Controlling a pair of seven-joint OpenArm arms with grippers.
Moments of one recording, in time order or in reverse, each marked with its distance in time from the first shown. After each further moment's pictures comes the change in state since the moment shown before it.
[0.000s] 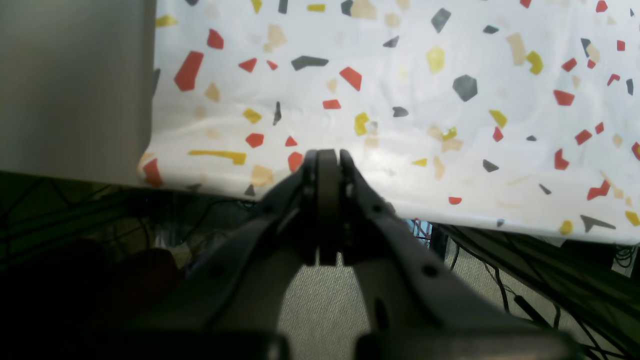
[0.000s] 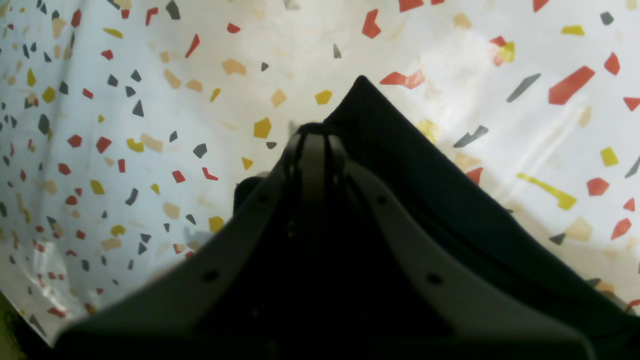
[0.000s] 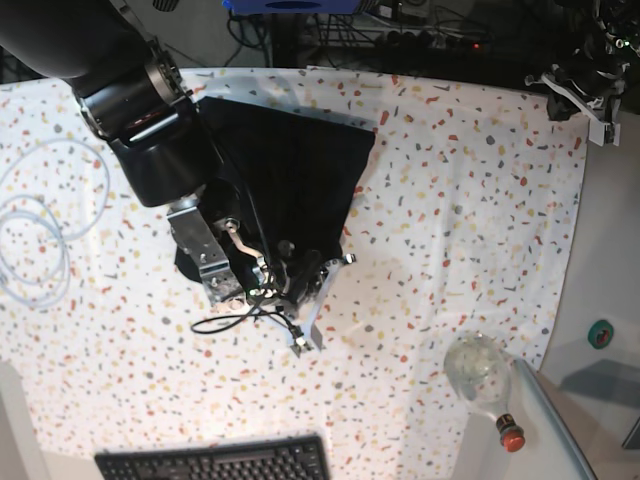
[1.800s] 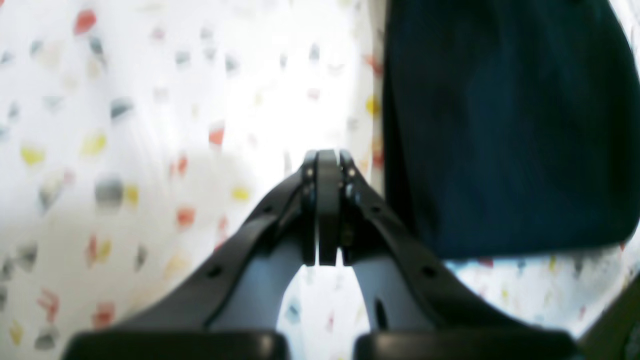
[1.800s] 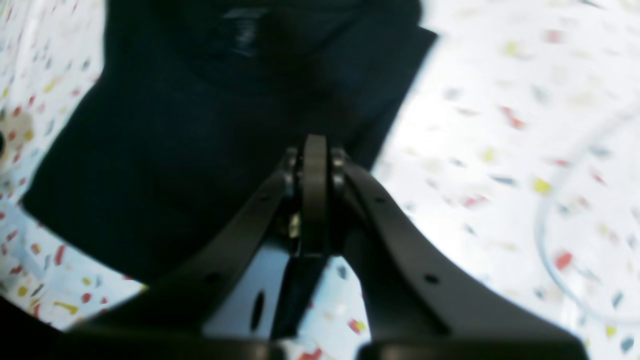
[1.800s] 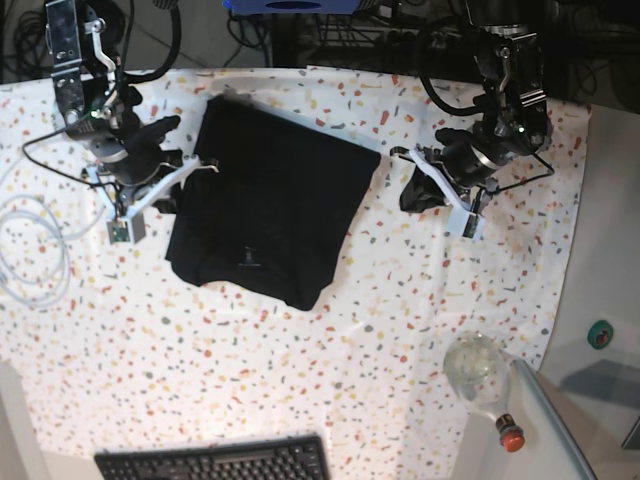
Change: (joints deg) left arm -15.4 6.4 30.2 -5.4 0.4 0.3 -7.0; right arm -44.1 14.3 22.3 52.8 0.3 -7.4 2.4
